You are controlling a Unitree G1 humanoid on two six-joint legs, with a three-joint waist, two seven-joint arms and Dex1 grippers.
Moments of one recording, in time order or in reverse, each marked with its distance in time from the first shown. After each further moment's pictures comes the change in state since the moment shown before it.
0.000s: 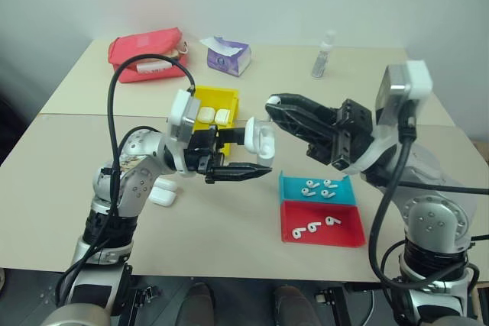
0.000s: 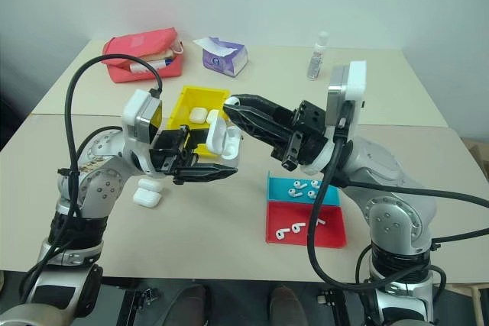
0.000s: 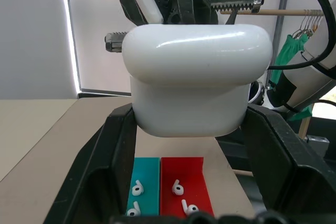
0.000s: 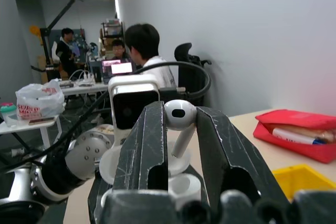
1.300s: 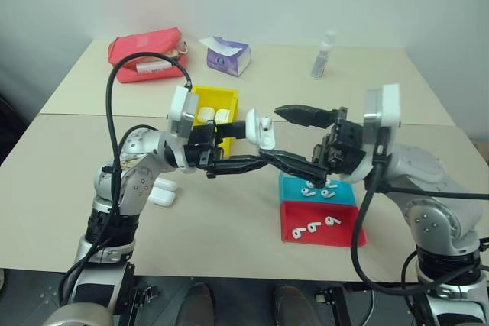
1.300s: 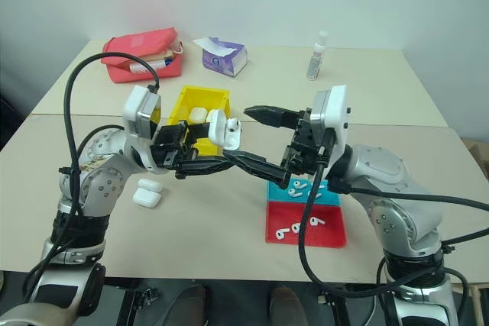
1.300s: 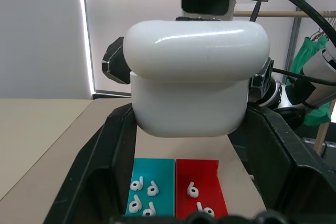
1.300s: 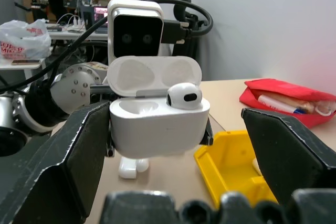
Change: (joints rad) left arm -0.006 -0.016 0.019 0.009 0.021 -0.009 0.043; right arm 0.027 -0.175 0.056 0.060 -0.168 -0.101 0.175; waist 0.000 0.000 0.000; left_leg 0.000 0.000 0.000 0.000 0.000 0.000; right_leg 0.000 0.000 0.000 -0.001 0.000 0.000
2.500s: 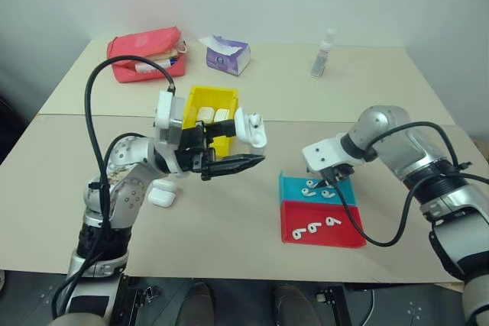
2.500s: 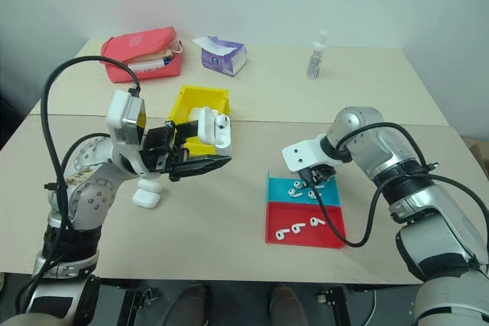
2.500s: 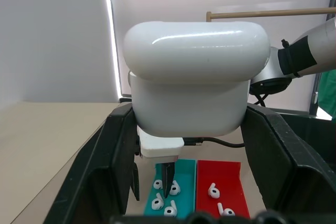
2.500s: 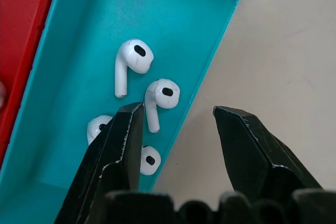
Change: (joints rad) left arm 0.096 0.013 0.045 -0.113 -0.001 -0.048 0.090; right arm -0.493 -0.146 0.643 0.929 -1.058 -0.628 0.699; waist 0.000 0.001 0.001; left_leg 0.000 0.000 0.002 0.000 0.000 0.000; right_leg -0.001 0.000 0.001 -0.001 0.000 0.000
